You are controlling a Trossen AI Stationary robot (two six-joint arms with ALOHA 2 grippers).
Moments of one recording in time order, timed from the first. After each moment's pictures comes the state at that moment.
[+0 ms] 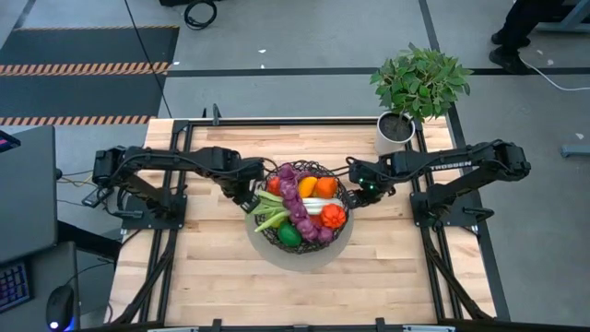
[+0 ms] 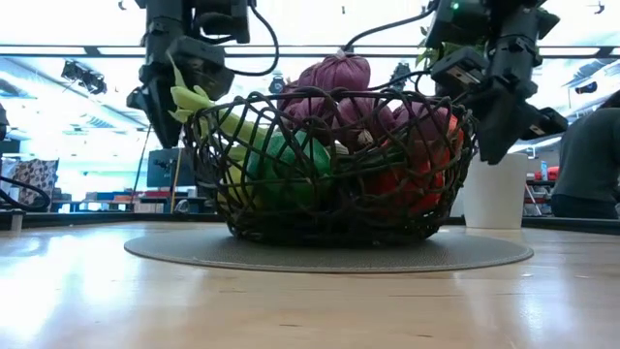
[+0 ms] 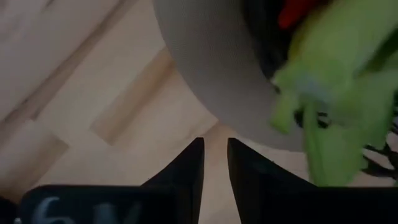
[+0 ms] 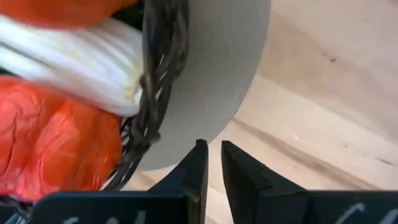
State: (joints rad) left arm 0.11 1.48 1.13 -1.08 0.05 -0.69; right arm -0.09 1.26 0.83 -0.80 -0.20 1.12
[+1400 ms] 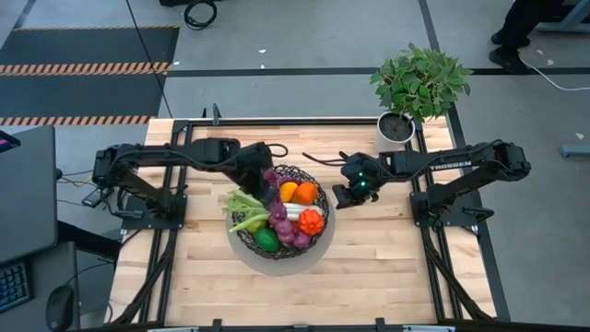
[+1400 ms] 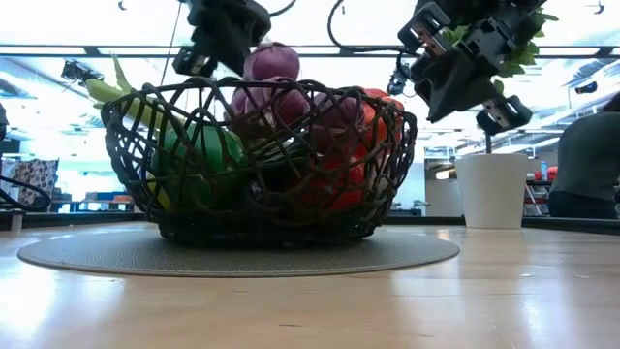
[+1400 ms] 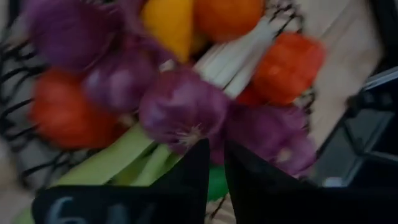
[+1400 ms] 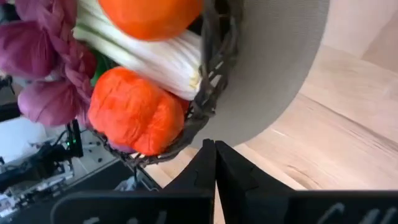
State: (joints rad) left arm 0.09 1.48 1.35 -0.92 0.19 -0.80; right arm -0.09 1.26 0.83 -0.47 -0.35 1.27
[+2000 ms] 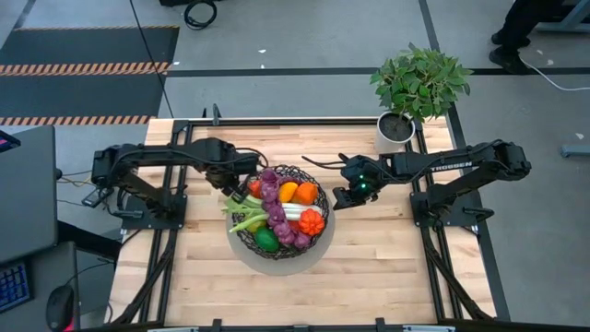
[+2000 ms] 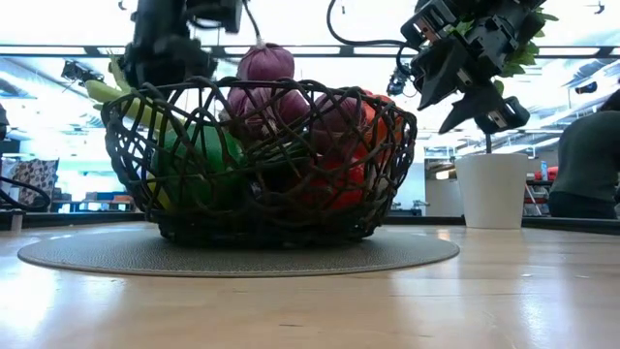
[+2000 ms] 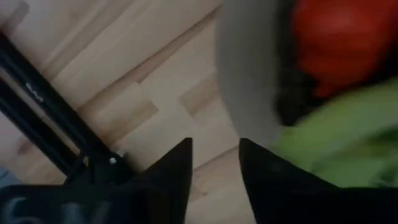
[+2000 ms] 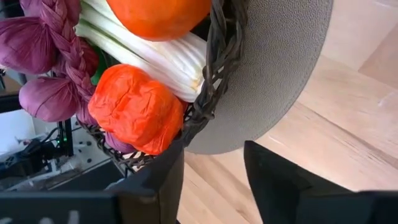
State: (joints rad) left arm 0.14 1.47 1.24 -1.38 -0.11 -0.77; right arm -0.07 1.26 0.83 -0.46 -0.30 1.22
